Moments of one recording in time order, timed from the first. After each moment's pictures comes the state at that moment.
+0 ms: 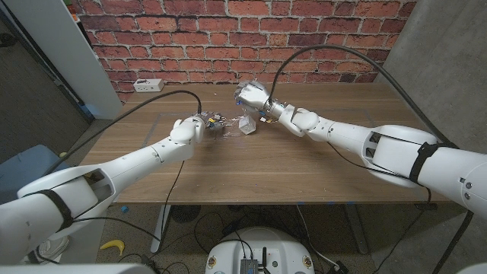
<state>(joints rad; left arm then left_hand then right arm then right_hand) 0.39 0.65 1.02 -1.43 0.73 0.62 -0.25 0.10 0.07 0.46 0.13 0.22 -0.17 -0.17 0.18 0.18 -0.17 -0.07 0.20 0.19 -0.17 0.01 0.18 0.18 -0.17 0.14 0.22 0.22 -0.06 -0.24 -1.36 -0.70 -1.07 0.03 -0.84 1.10 0.09 0.40 -0.17 0.20 1.11 -0.15 0.30 0.19 0.82 -0.20 0.29 0.20 0.56 -0.05 0.40 0.30 0.63 -0.06 0.27 0.19</state>
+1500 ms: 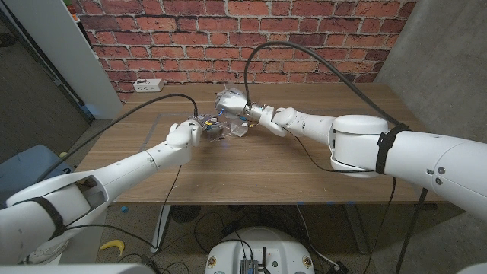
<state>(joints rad) 0.44 0.69 0.99 -1.50 0.72 0.67 -0.25 0.08 0.06 0.44 0.11 0.22 -0.17 -0.16 0.21 0.18 -0.17 -0.07 0.21 0.19 -0.17 0.01 0.19 0.17 -0.17 0.14 0.23 0.22 0.04 0.03 -1.61 -0.36 -0.85 0.18 -0.85 1.11 0.10 0.38 -0.16 0.20 1.13 -0.15 0.28 0.19 0.83 -0.20 0.28 0.20 0.57 -0.06 0.40 0.30 0.63 -0.06 0.27 0.19</state>
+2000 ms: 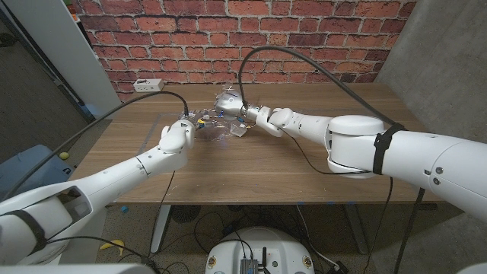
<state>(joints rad) 0.54 0.77 0.91 -1.71 0.73 0.84 -0.22 0.12 -0.01 0.41 0.03 0.21 -0.09 -0.14 0.23 0.18 -0.14 -0.06 0.26 0.18 -0.17 0.03 0.21 0.17 -0.17 0.17 0.26 0.21 0.04 0.05 -1.63 -0.35 -0.82 0.16 -0.77 1.12 0.09 0.37 -0.16 0.20 1.13 -0.15 0.28 0.19 0.83 -0.20 0.28 0.20 0.58 -0.05 0.40 0.30 0.63 -0.06 0.28 0.19</state>
